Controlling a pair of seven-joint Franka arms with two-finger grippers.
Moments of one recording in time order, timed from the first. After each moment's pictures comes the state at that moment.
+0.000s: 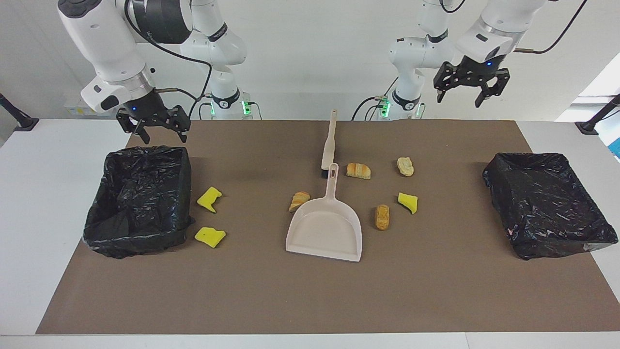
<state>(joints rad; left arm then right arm) -0.20 -0.11 -0.06 -1.58 -0.01 1.40 0.02 -0.06 0.00 0.05 -1.64 0.02 1.63 -0.03</state>
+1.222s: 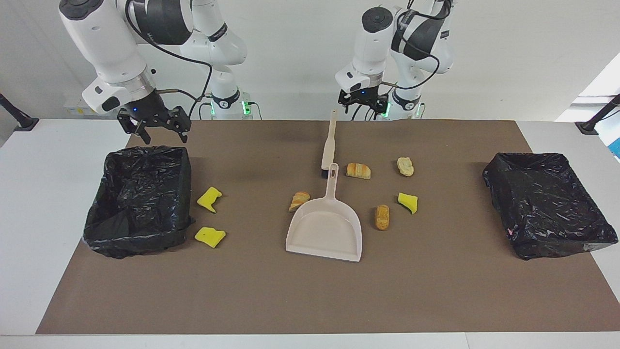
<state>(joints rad) -0.87 -0.21 -0.07 -2.41 -0.06 2.13 -0.57 -0.06 -0.04 0.05 -1.72 0.02 1.67 -0.03</state>
